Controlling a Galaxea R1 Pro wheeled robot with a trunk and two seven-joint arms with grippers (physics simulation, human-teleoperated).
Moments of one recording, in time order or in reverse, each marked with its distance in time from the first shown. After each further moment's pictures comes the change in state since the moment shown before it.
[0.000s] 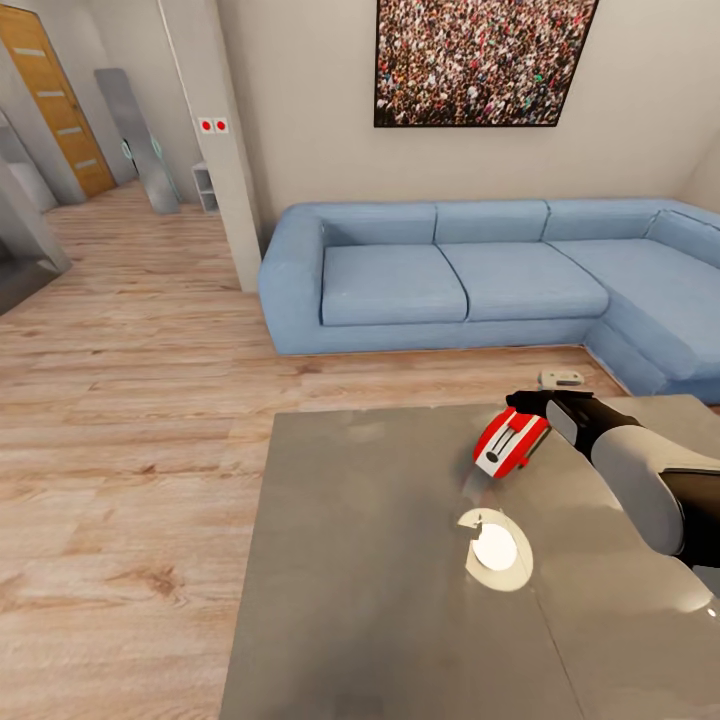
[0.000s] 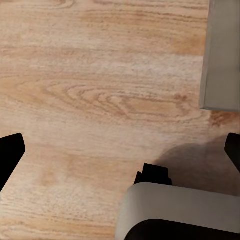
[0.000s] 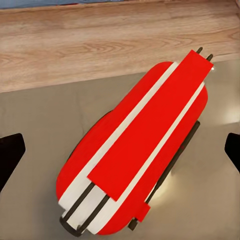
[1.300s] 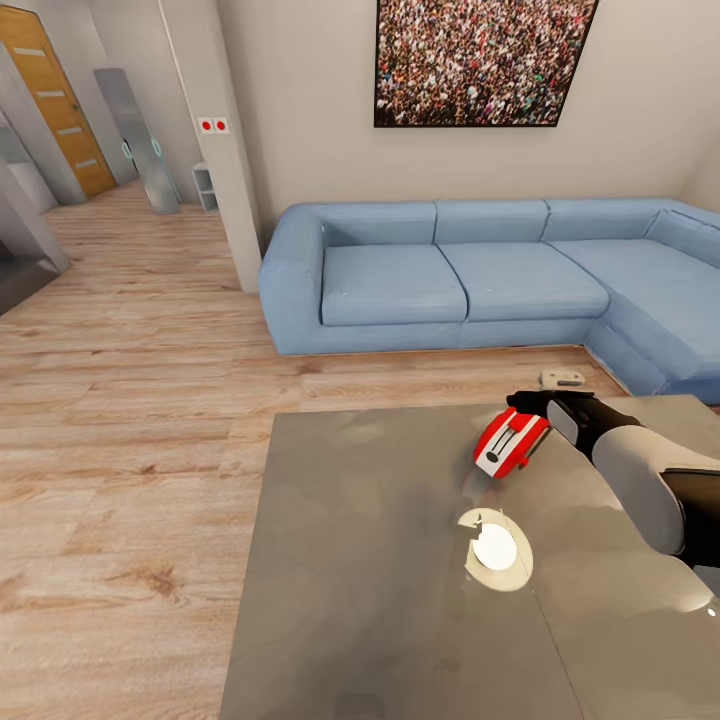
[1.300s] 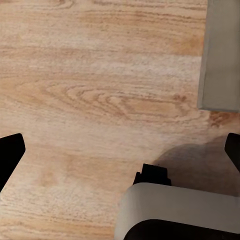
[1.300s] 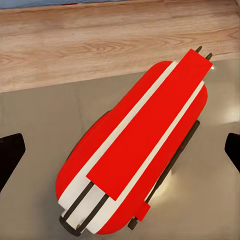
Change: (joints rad) left arm 0.000 -0.001 0.000 0.000 0.000 -0.001 -0.001; right arm 0.000 -0.003 -0.003 0.001 -0.002 0.000 0.003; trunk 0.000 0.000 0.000
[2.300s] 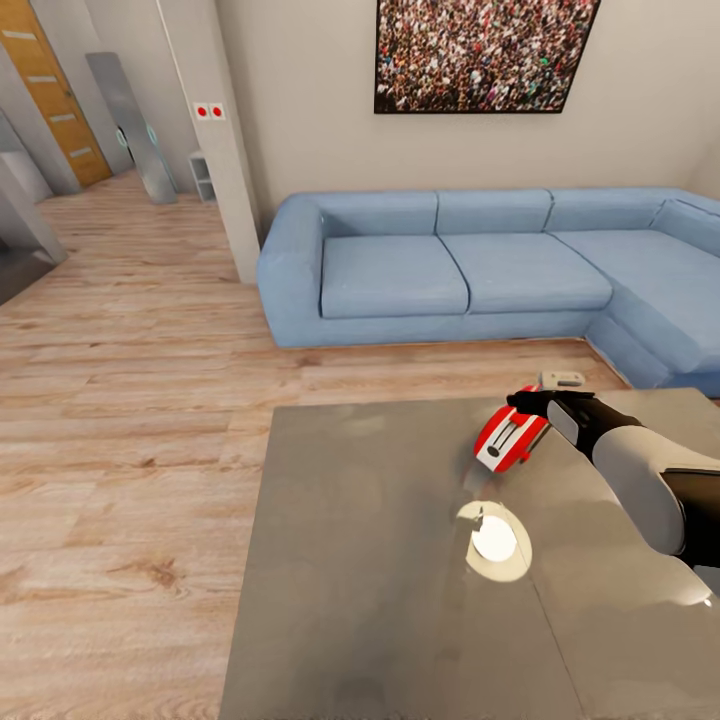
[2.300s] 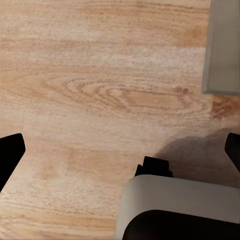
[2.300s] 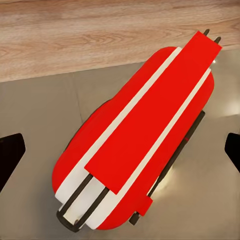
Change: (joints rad) left arm 0.000 0.000 0.000 -0.001 0.000 0.000 0.001; right arm 0.000 0.000 -0.001 0.001 -0.004 0.000 0.000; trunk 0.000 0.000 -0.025
